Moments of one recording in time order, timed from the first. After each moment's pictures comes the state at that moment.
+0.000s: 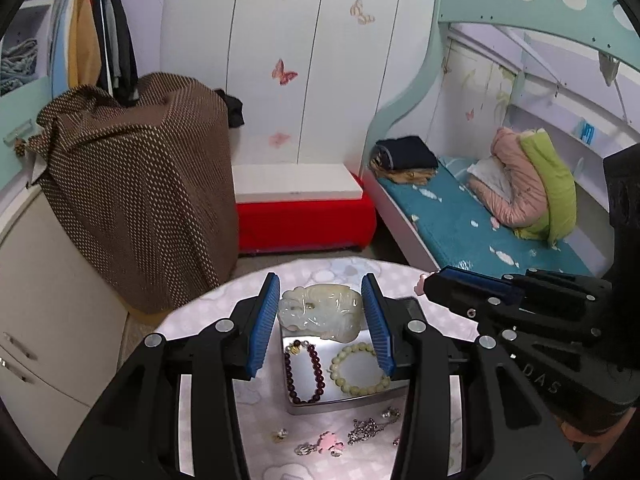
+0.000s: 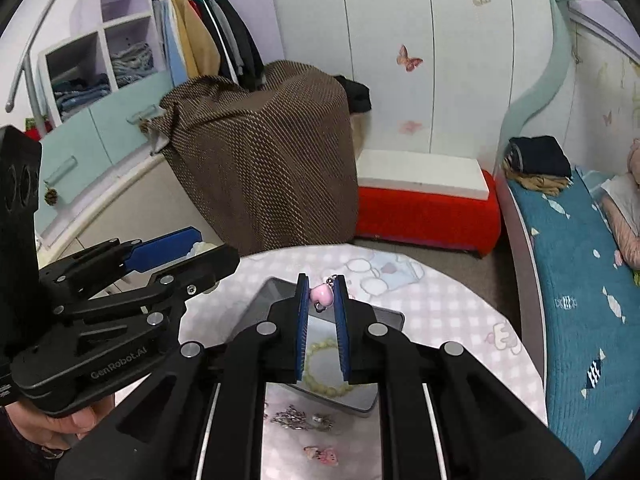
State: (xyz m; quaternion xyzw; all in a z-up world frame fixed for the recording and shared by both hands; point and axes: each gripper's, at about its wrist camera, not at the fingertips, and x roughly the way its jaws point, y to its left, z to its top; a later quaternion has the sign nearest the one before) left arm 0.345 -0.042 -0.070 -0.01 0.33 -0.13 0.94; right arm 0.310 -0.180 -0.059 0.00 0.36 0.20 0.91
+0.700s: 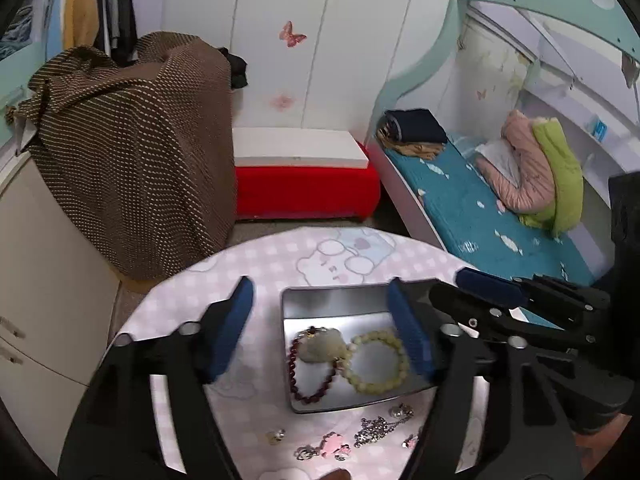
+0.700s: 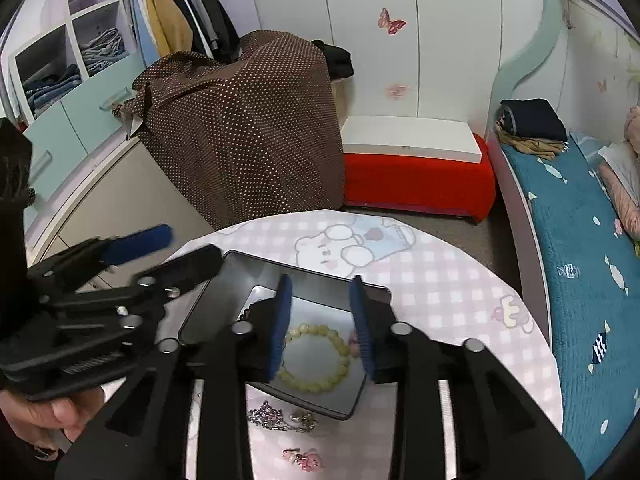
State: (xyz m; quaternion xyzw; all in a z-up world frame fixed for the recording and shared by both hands) left arm 0.375 -0.033 -0.101 -0.03 0.37 -0.12 0.92; right arm 0.335 -0.189 -0.089 0.02 0.41 0.17 0.89
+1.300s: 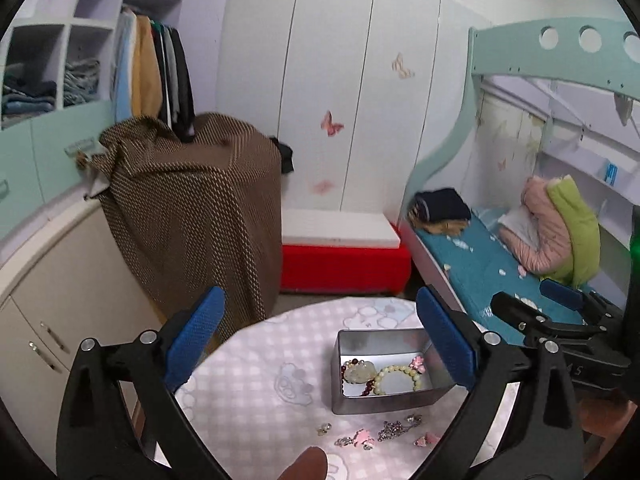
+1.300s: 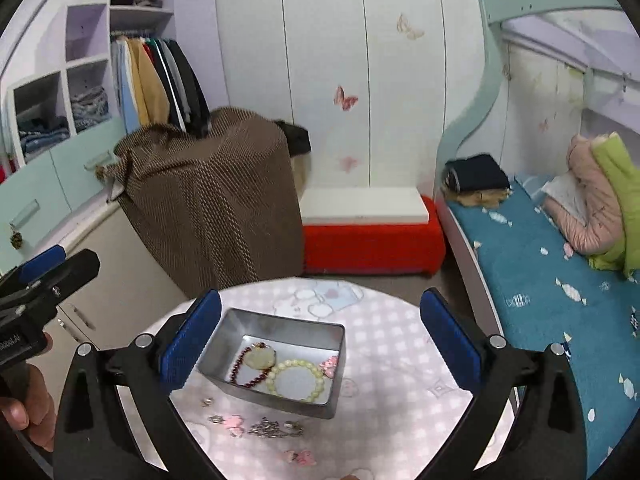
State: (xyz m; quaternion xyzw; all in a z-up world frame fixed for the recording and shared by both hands) left arm 0.273 0.010 -0.012 -0.03 0.23 -0.05 0.97; right arm 0.266 -0.208 -0.018 0.02 0.29 0.09 0.95
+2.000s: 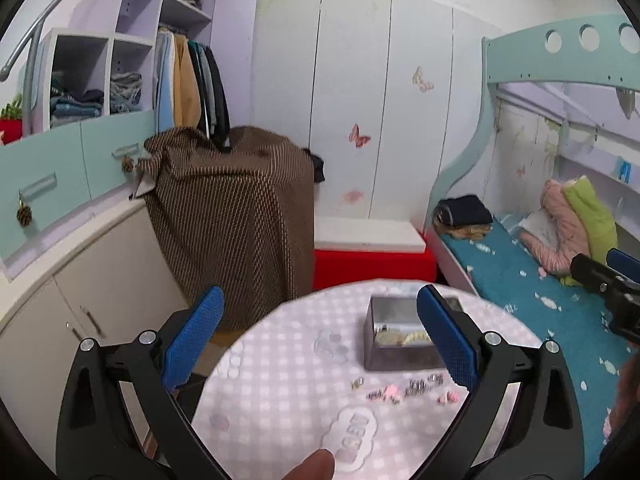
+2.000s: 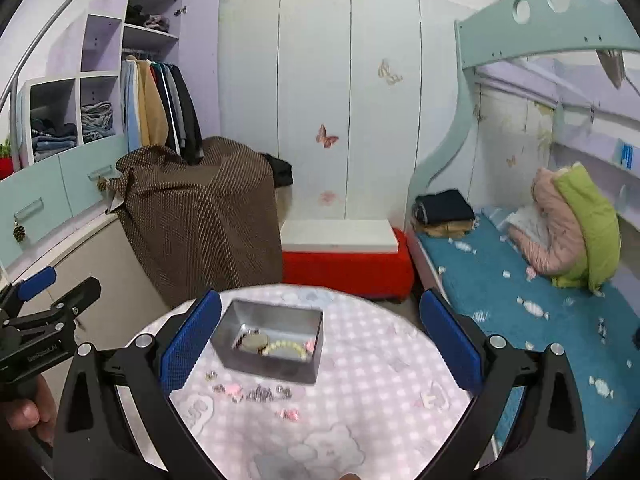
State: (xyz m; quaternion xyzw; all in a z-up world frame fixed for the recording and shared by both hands) left arm 0.189 0.024 -0.024 -0.02 0.22 0.00 0.98; right arm 0.174 -0.213 0.000 0.00 0.24 0.05 0.97
